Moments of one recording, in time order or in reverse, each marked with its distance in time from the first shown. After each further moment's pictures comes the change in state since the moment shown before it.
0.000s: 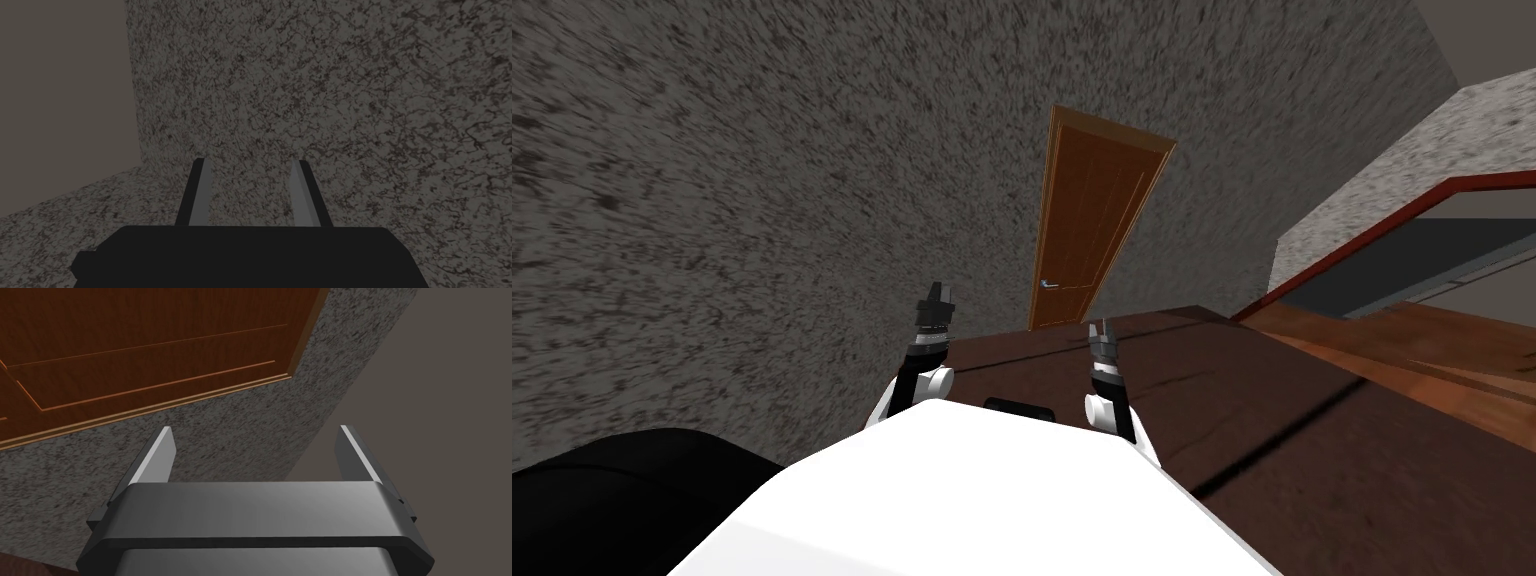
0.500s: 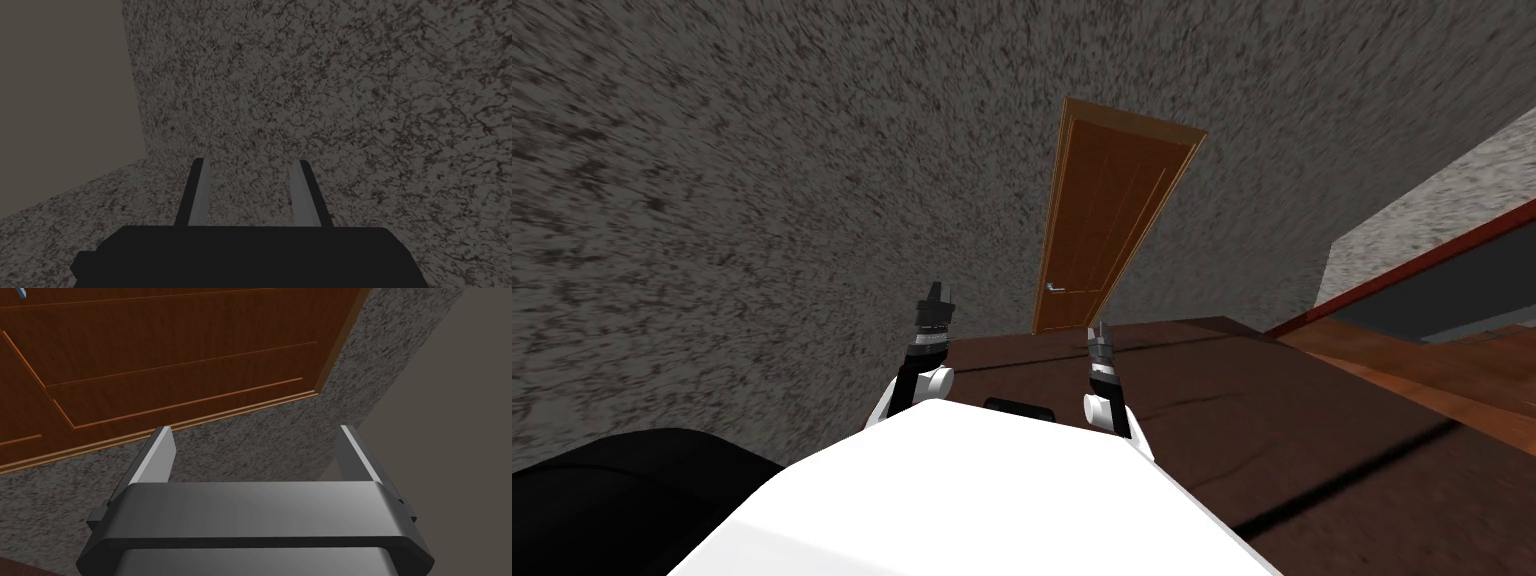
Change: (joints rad) arm -0.046 -0.011 -0.013 0.126 -0.018 -0.023 0.009
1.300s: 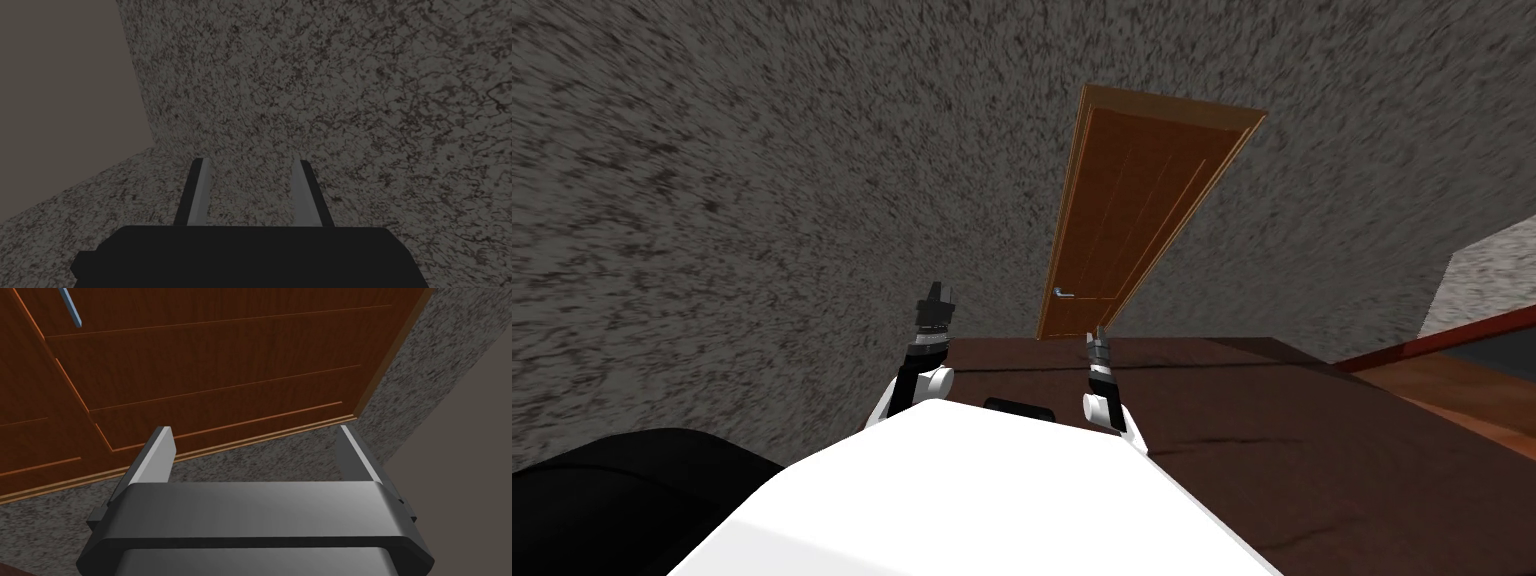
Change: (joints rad) arm -0.072 -0.016 -0.023 0.180 -0.029 -0.025 0.010
